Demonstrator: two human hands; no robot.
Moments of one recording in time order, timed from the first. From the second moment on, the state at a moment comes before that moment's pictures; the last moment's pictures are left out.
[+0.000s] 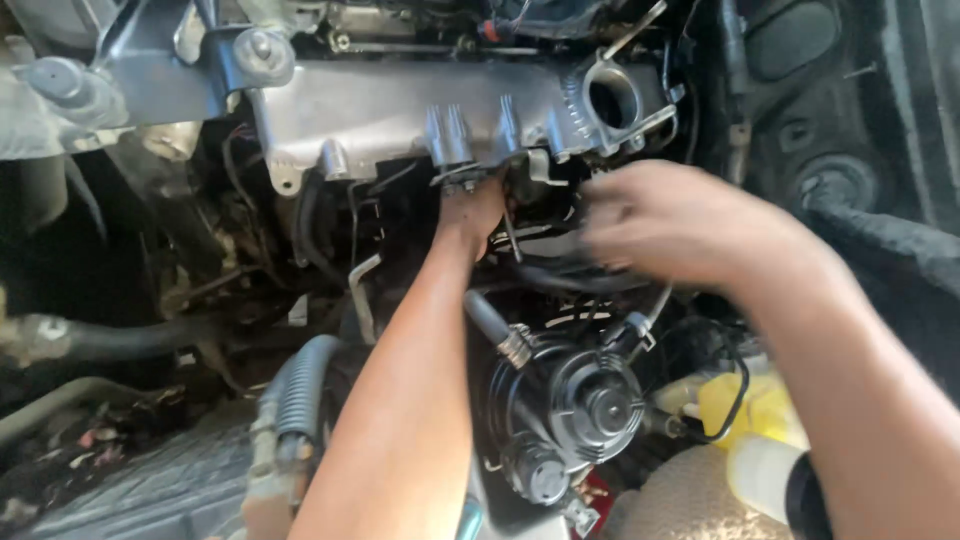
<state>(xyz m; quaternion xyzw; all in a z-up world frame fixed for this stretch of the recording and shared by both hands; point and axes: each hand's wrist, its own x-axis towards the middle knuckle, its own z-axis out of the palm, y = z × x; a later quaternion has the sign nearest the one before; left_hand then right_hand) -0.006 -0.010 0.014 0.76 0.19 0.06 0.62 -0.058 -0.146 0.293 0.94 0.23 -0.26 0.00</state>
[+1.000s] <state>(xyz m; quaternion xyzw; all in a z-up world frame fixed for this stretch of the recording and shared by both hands) -0.016 0.004 0.027 0.63 0.28 -0.02 0.73 -0.086 -0.121 0.301 0.92 0.36 -0.16 -0.03</state>
